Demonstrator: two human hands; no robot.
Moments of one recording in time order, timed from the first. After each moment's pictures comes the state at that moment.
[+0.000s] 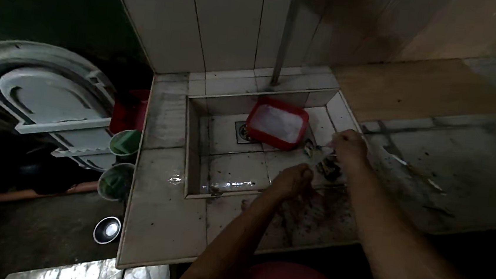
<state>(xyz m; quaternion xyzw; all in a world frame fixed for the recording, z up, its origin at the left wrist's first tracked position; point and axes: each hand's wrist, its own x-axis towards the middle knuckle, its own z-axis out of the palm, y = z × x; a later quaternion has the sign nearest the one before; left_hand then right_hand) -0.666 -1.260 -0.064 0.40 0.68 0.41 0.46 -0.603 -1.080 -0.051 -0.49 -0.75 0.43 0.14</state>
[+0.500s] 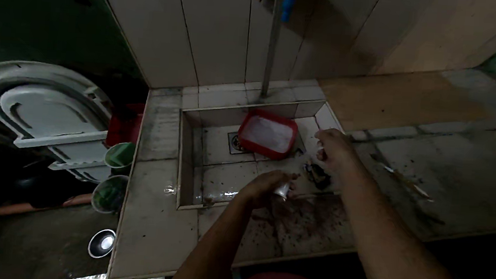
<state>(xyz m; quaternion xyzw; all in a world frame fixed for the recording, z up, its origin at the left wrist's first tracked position) -0.686 -1.282 -0.069 0.19 0.49 0.59 0.61 -0.623 -1.077 -0.021 -0.48 -0.69 0.52 0.13</state>
